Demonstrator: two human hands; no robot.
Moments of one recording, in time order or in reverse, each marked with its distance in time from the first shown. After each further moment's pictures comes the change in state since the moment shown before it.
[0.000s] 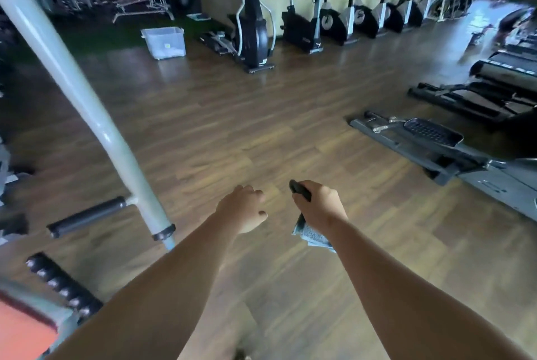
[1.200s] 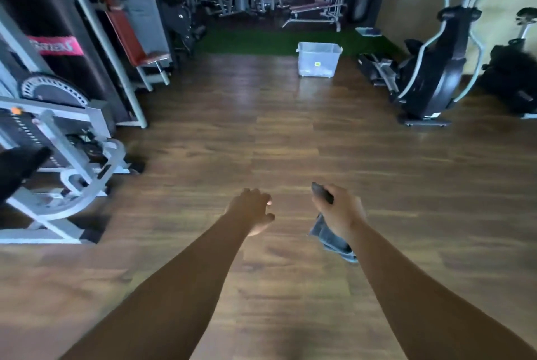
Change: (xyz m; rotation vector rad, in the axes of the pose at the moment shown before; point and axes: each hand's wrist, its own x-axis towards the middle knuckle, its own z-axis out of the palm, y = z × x) left_hand 0.590 -0.494 -0.248 -0.154 0.122 -0.632; right_hand 0.856 -0.270 0.258 -0.026 -0.400 -0.401
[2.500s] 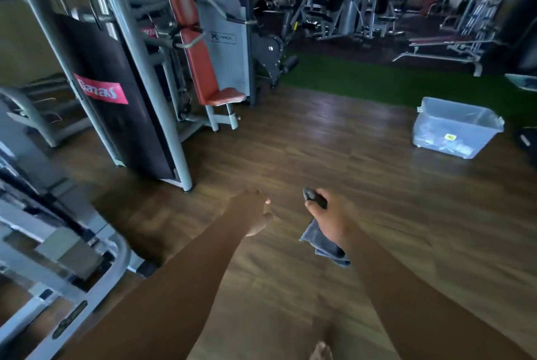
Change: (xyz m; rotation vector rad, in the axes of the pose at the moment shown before) left_hand 0.847 -0.503 -0.346 -0.098 0.145 -0.365; right_hand 1.044 -0.335 0.280 0.041 -0.270 -0.335
